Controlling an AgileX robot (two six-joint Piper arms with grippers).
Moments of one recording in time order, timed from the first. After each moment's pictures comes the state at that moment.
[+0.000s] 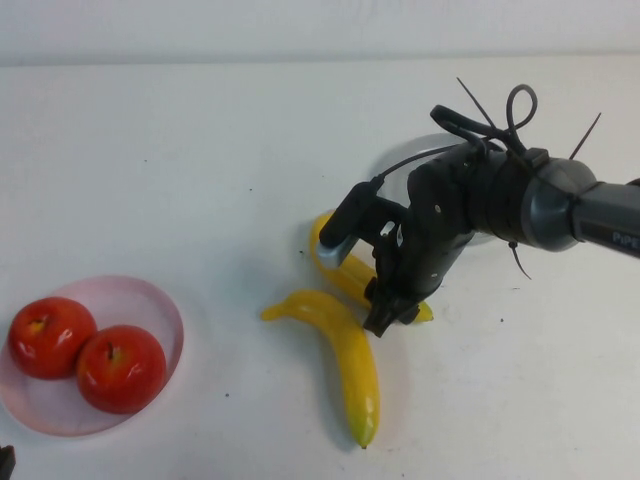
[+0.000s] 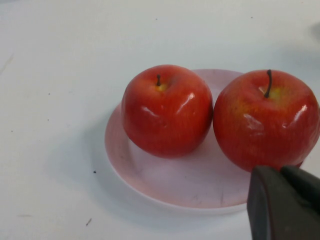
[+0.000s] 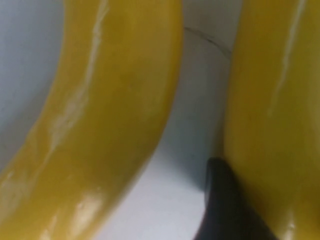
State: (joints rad) right arm 0.63 2.04 -1.49 -0.03 0.79 -0.36; left arm -0.12 -0.01 0.02 -0.09 0.38 0.21
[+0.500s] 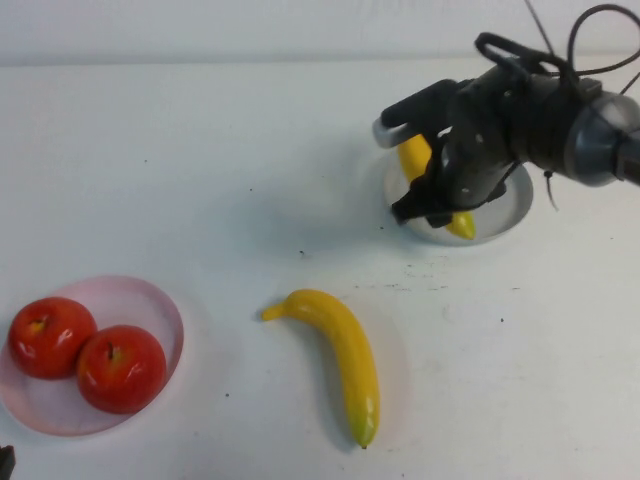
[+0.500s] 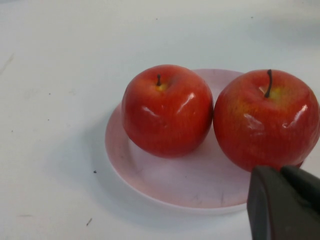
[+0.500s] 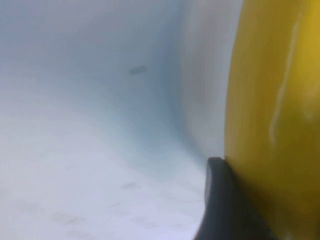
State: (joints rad) right arm 0.53 2.04 -1.67 -0.29 0.86 0.18; left arm -0.12 -0.01 0.02 -0.08 0.38 0.21
